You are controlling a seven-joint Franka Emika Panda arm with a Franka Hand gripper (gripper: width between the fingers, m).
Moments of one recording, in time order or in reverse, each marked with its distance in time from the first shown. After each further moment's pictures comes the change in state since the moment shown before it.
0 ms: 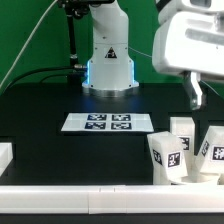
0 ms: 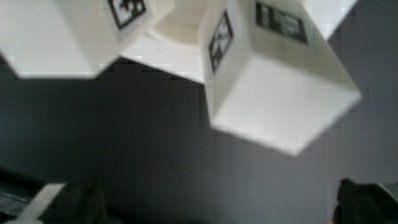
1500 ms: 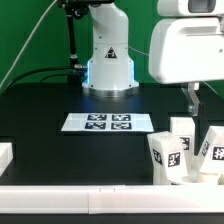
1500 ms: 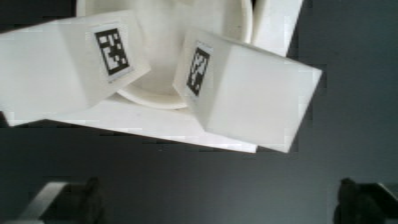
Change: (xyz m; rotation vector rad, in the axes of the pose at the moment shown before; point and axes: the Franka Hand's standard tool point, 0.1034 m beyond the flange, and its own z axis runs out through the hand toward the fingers) arm -0.007 0.000 0.016 0.177 -0.454 0.139
